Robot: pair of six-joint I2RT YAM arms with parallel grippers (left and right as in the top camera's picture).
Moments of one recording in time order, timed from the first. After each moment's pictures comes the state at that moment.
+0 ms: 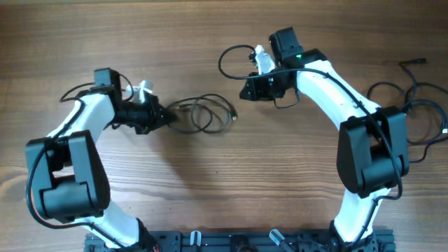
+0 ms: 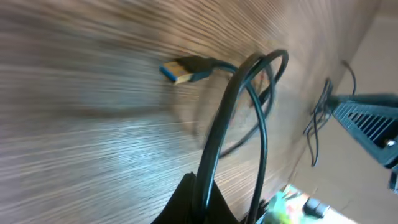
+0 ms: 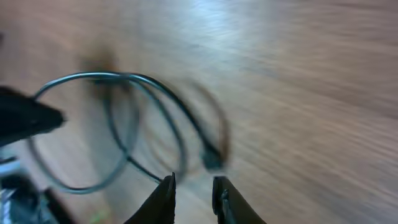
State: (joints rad) left arm 0.15 1.83 1.06 -0.72 0.81 -0.22; right arm 0.33 2.01 1.48 -0.73 -0.58 0.18
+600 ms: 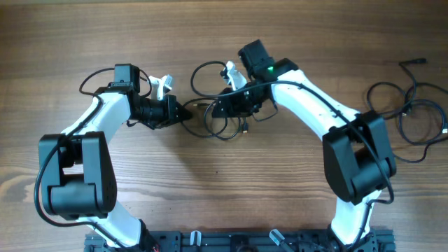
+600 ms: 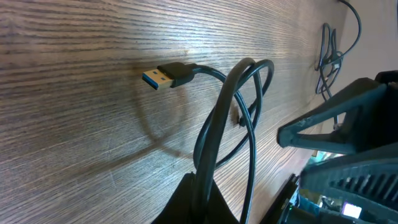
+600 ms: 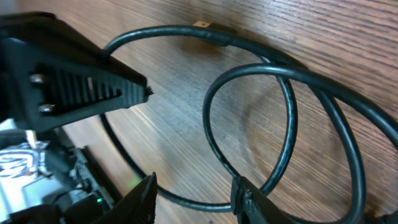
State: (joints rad) left arm 0.03 1.83 1.06 -0.64 0.85 -0.06; right arm 0.50 2.01 1.48 -0.75 -0.66 0.26
